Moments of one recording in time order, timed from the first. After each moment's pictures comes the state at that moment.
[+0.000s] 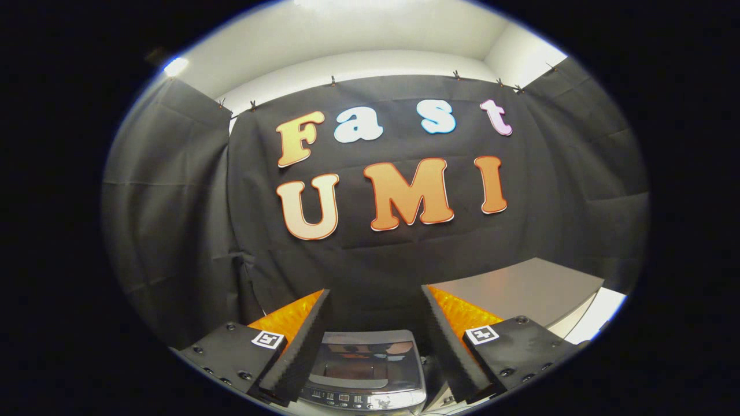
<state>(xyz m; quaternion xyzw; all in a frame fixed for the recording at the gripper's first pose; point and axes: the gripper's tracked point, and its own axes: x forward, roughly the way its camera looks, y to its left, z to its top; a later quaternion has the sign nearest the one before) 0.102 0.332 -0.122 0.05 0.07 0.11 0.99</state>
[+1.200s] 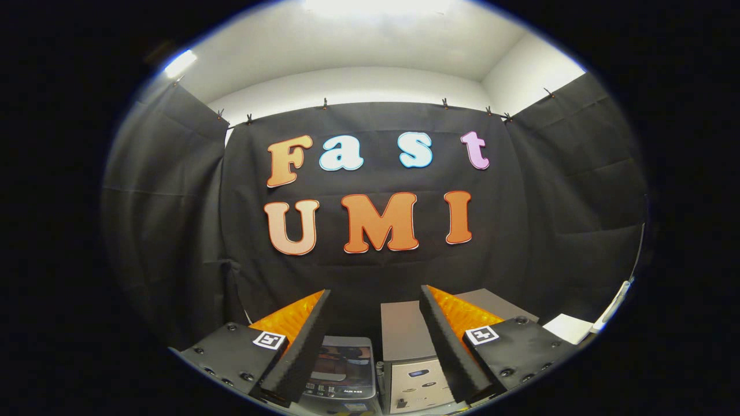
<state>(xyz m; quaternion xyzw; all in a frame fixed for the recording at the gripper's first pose) 0.034 0.242 -0.045 0.02 0.05 0.08 1.00</state>
